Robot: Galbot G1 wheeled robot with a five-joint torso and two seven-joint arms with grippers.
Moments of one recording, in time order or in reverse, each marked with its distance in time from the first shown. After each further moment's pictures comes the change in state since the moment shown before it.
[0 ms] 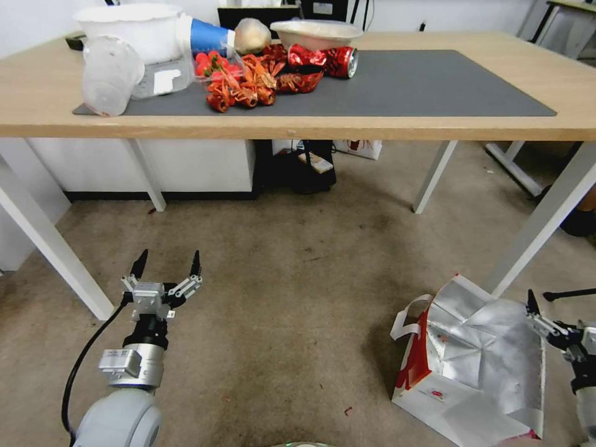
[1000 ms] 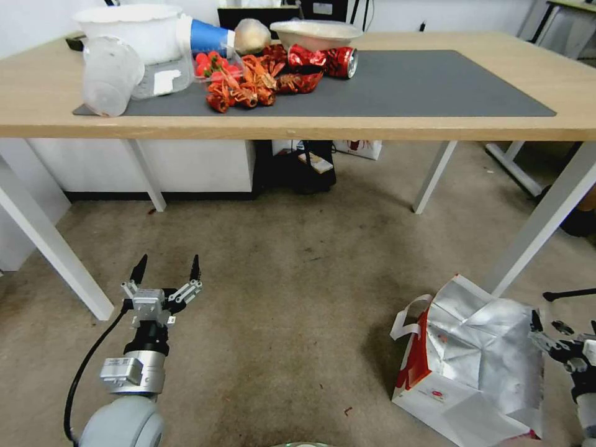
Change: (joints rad) left arm 0.019 -0.020 0.005 0.004 0.019 -0.039 -0.006; right arm 0.108 -0.068 -0.038 -0.247 0.099 -0.008 -0.032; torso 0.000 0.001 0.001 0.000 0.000
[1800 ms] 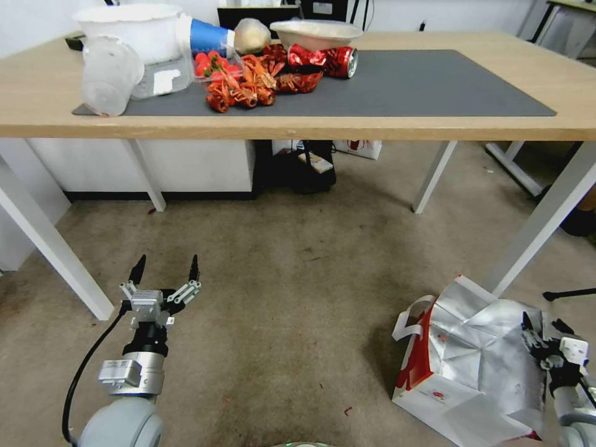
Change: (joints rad) left arm 0.002 0.000 0.002 0.006 0.000 -0.014 0.000; right arm 0.053 0.004 -0.058 -0.083 -0.012 -0.016 0.022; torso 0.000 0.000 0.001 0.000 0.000
